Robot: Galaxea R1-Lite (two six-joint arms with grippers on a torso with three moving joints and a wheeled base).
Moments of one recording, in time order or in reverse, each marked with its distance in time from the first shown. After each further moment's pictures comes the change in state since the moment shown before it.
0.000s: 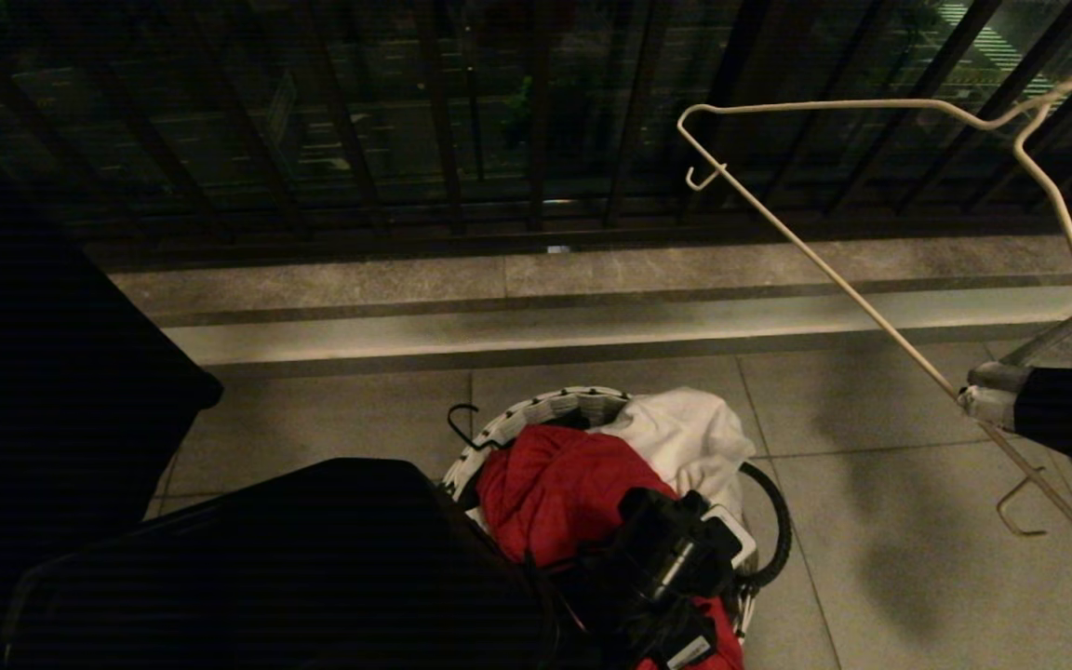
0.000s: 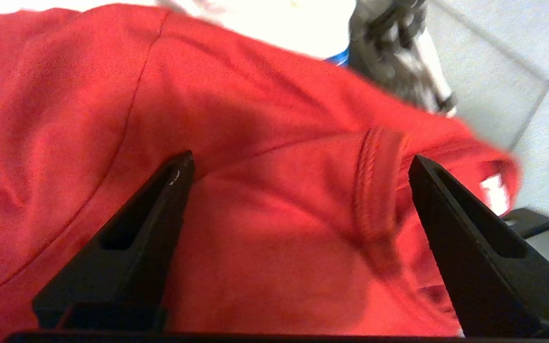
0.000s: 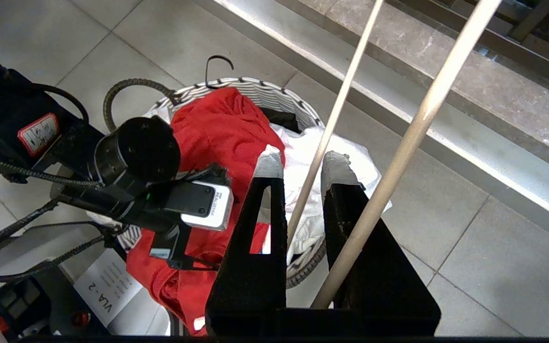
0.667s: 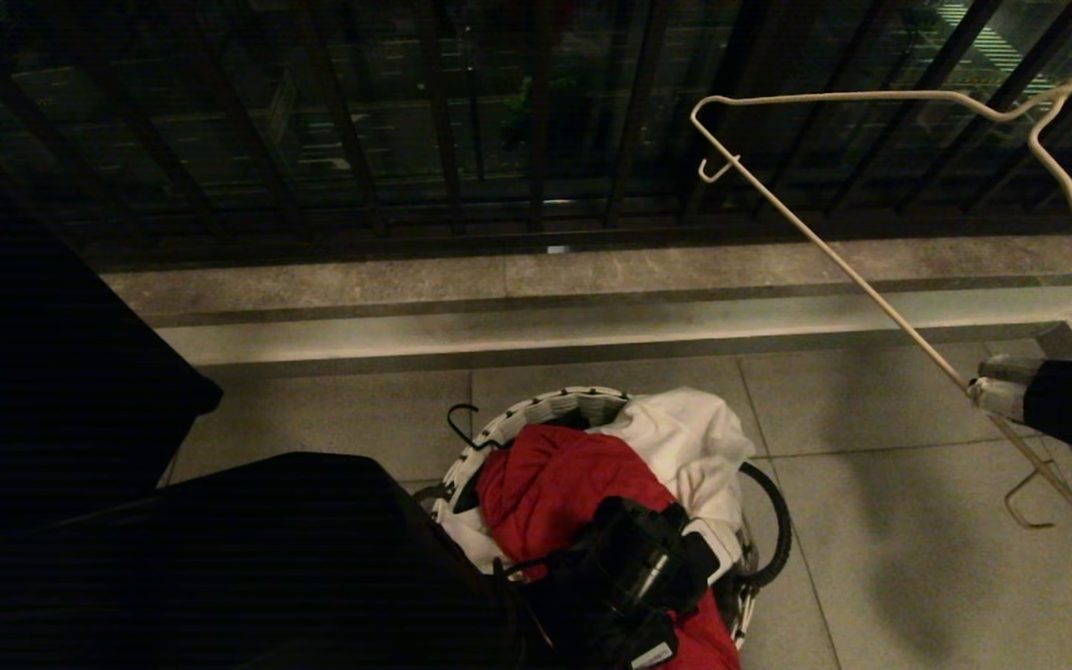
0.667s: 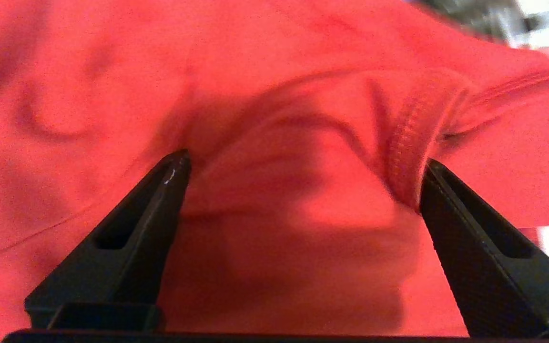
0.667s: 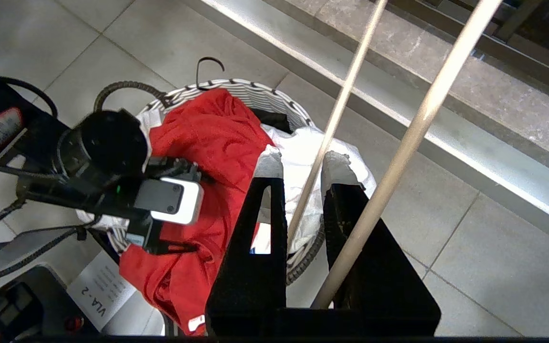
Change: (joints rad) left arm 0.006 -0.066 0.121 -0.032 0.130 0.110; right arm -0.025 -0.004 -0.006 0.000 0.002 0.002
